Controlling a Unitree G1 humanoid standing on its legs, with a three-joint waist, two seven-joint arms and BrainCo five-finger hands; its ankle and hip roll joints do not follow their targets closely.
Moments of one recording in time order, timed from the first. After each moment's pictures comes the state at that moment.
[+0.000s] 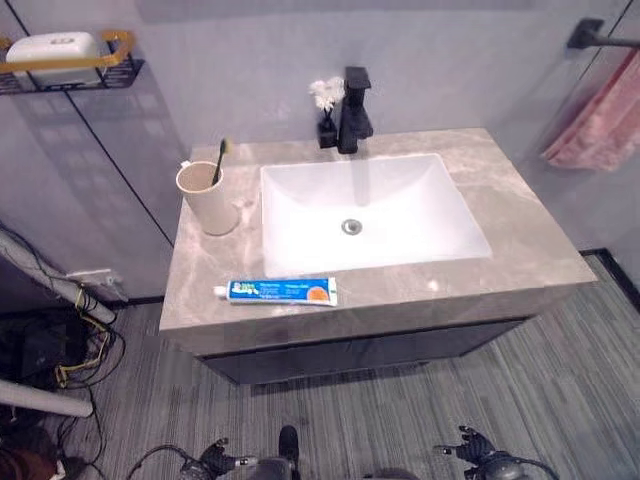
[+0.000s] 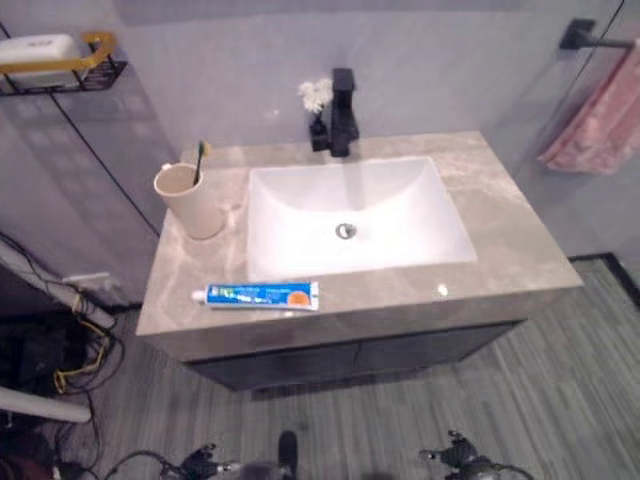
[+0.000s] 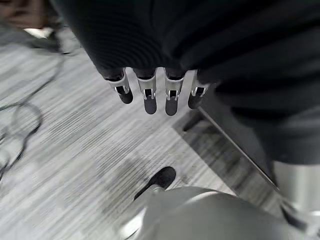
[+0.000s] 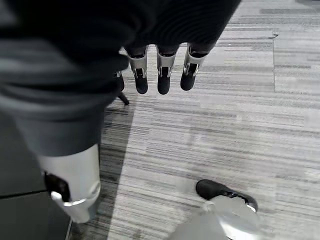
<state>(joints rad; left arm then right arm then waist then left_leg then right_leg) -0.06 0.27 -0.38 1.27 0.12 -0.09 0.05 -0.06 -0.34 0.25 1.26 0.04 -0.08 -0.03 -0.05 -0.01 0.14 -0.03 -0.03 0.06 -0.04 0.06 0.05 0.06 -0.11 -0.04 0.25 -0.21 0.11</state>
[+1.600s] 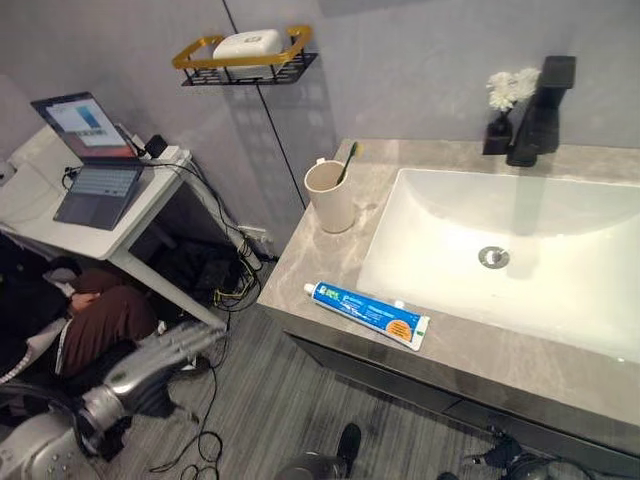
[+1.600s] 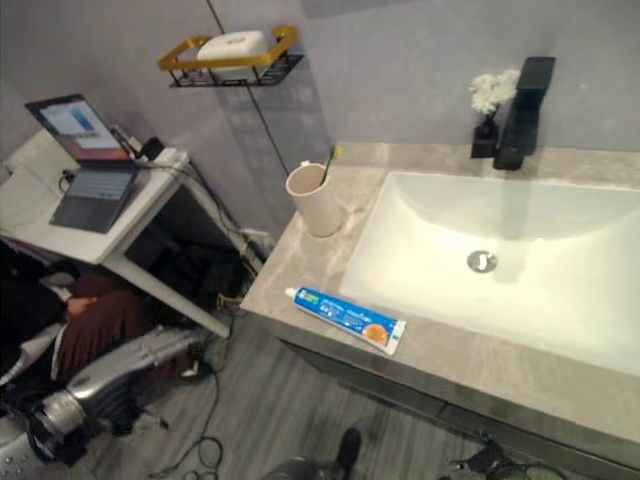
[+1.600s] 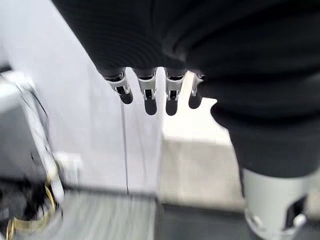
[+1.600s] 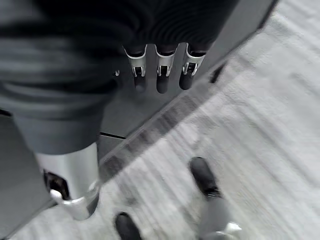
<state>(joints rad) 0.58 1.17 0.11 -0.23 0.31 -0.43 0.14 -0.05 -0.44 0.27 1.30 -0.09 -0.10 -0.09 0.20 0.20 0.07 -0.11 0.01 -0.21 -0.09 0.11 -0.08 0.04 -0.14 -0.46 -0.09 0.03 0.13</state>
